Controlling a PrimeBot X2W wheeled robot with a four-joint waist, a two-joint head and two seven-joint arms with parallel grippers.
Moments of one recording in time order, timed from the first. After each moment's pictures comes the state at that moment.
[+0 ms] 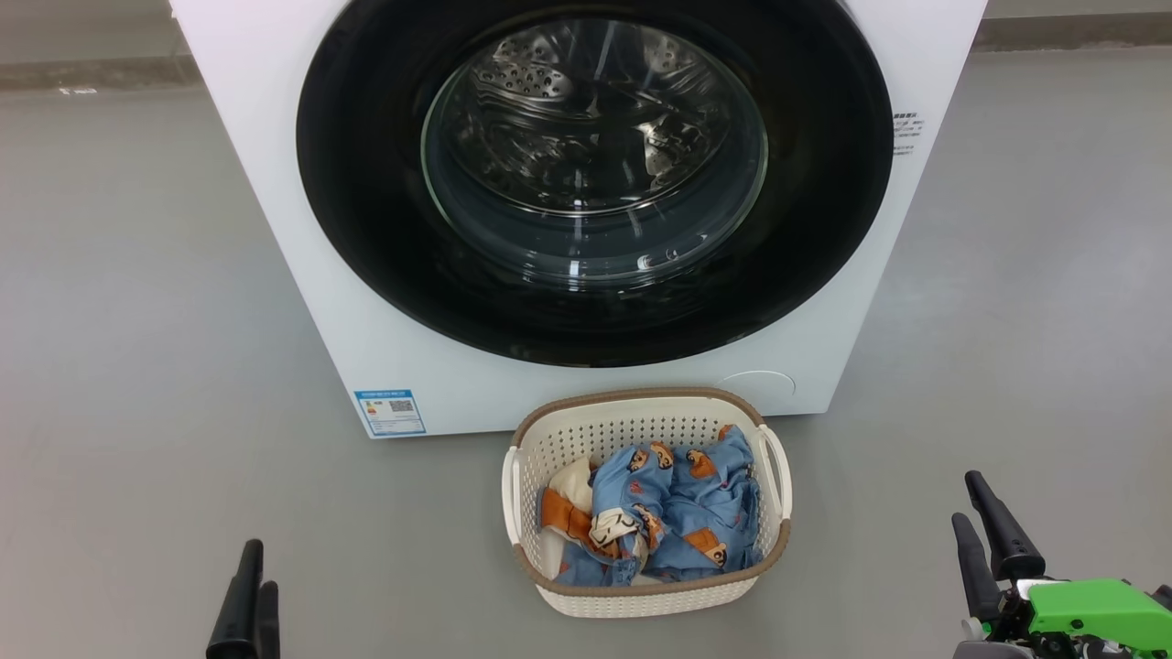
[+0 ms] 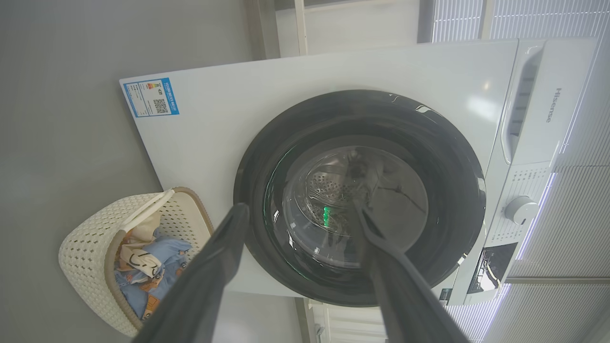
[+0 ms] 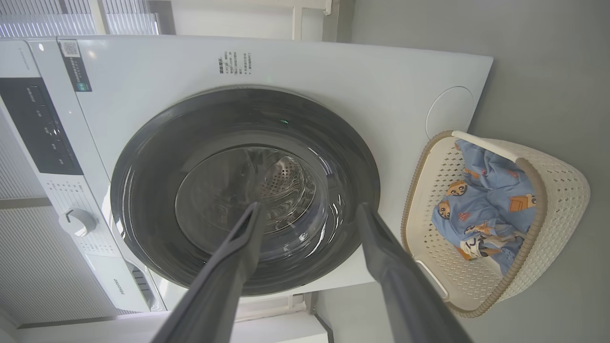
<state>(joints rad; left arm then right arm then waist) -0.01 0.05 0.03 0.31 -1.62 -0.13 0.04 -0.02 -0.04 -0.09 0.33 1.61 0.12 0.06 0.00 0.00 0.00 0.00</state>
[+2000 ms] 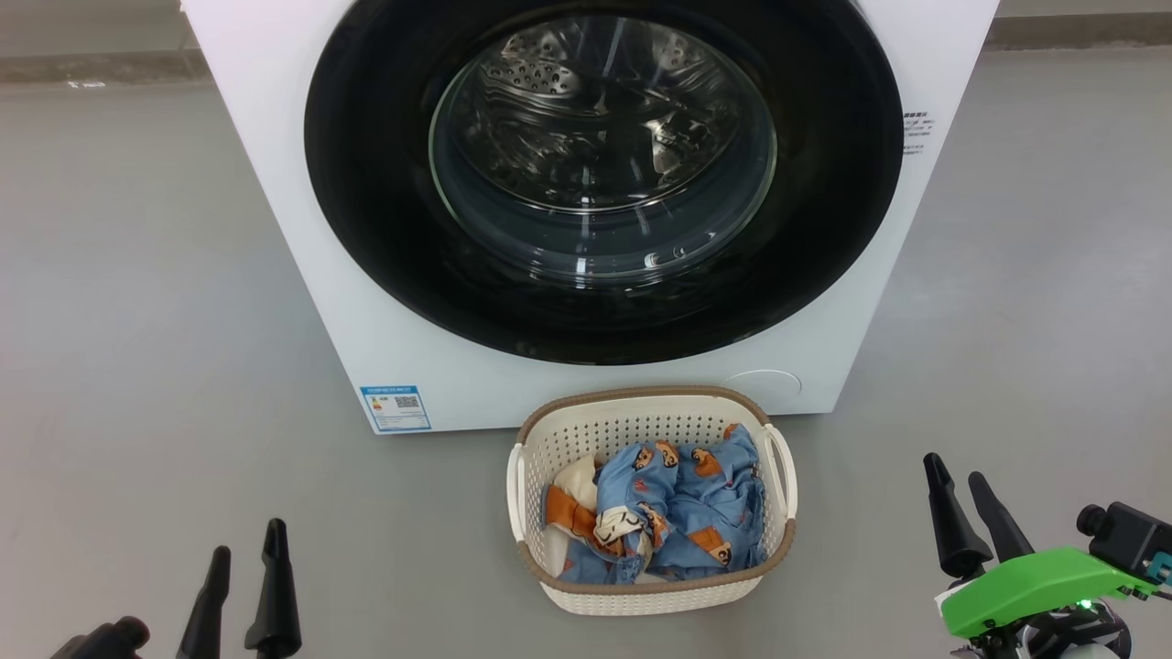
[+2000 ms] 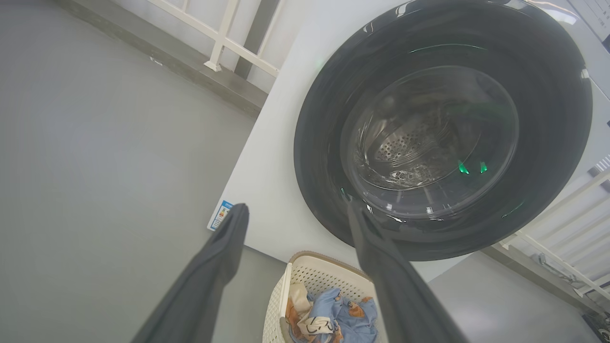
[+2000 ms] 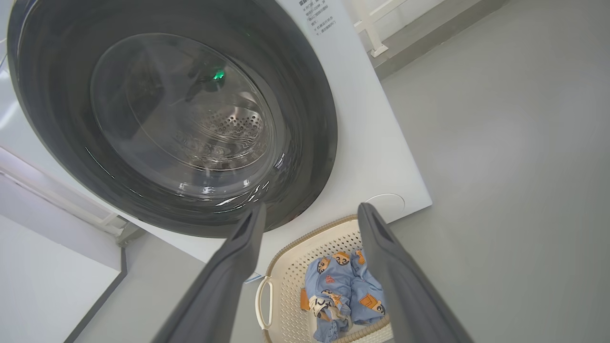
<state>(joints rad) -0.02 0.07 0.02 0.27 -0.69 -0.13 -0.12 -0.08 -0.13 0.04 0.37 0.79 0.12 -0.11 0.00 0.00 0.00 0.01</state>
